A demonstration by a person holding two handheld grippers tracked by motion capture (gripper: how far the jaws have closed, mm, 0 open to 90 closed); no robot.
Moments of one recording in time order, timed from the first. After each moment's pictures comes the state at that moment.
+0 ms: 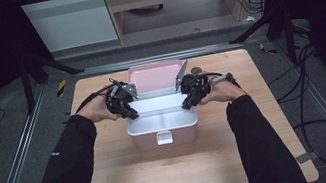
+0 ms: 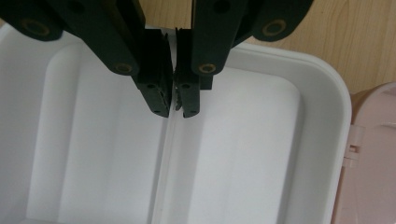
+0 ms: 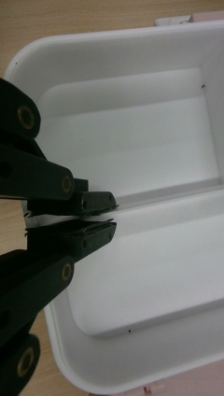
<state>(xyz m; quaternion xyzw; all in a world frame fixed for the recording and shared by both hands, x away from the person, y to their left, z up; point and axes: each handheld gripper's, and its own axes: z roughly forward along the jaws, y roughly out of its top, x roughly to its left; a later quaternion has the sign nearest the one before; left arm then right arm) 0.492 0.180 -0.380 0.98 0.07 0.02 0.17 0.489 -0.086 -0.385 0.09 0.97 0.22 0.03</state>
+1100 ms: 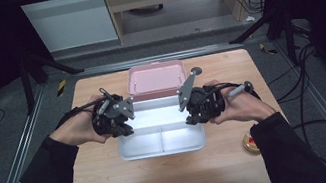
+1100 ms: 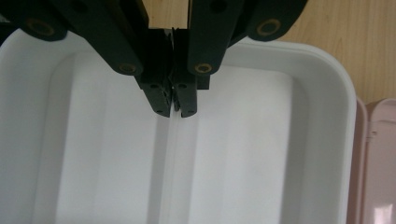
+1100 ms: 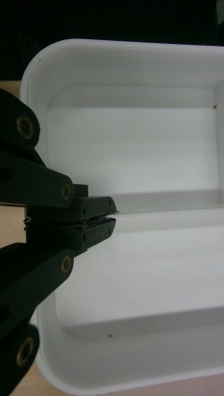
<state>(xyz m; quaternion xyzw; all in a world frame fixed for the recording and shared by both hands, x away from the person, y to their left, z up) 0.378 0.175 -0.301 0.99 0.02 0.05 0.15 0.375 -0.084 -0.304 0.03 0.97 0.21 0.06</state>
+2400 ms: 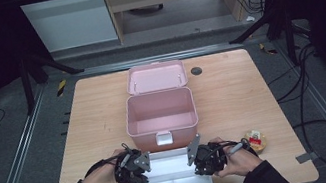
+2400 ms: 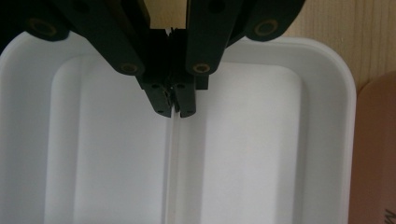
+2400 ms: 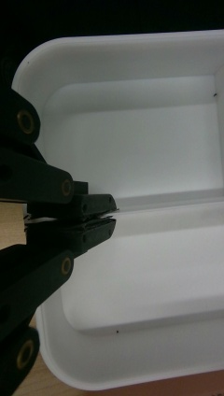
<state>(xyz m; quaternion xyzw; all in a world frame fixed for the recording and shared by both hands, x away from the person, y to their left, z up) 0.325 0.171 -0.453 0.99 0.03 -0.04 0.15 0.314 -0.084 -0.456 0.06 0.98 0.19 -0.01</state>
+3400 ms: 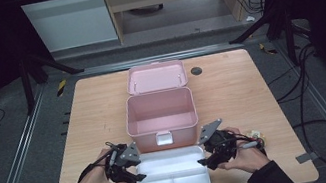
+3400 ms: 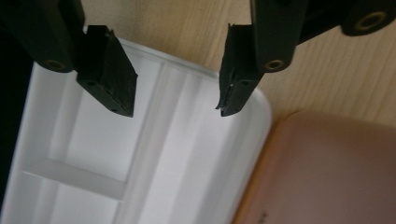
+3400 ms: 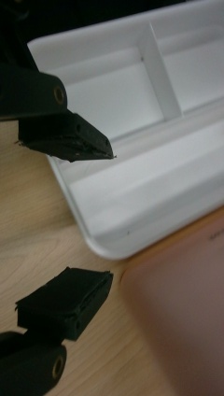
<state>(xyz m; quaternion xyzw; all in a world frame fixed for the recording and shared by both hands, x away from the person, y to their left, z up) 0.325 0.201 -0.443 0.96 0.16 0.04 0.23 0.326 -0.120 -0.444 0.21 0.94 0.28 0.08</state>
